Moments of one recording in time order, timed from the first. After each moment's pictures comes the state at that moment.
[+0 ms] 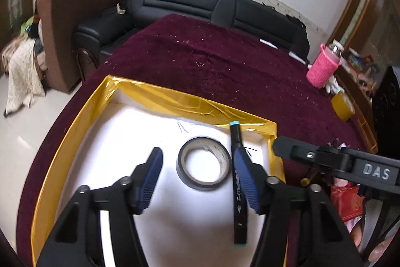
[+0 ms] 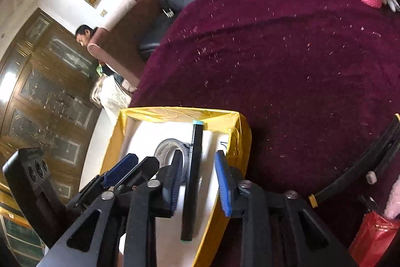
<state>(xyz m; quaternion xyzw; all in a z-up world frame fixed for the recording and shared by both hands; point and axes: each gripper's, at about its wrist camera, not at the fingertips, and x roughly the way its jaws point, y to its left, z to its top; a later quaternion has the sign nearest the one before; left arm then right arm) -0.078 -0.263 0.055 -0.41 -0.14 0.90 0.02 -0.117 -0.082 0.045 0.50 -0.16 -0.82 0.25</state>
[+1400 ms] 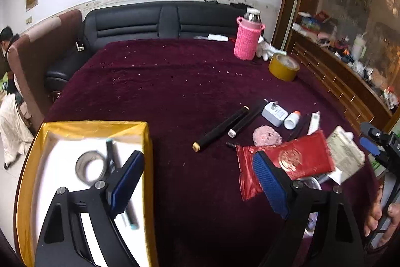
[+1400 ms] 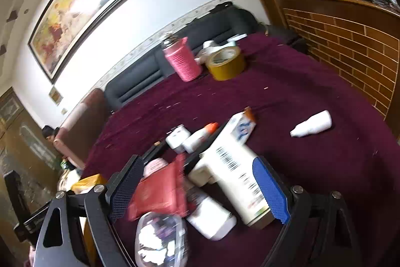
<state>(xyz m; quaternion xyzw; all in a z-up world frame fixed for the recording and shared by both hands) -0.015 -0.084 0.099 -0.38 0.00 0.92 0.10 0.048 0.256 0.072 0.30 -0.25 -0.92 0.02</state>
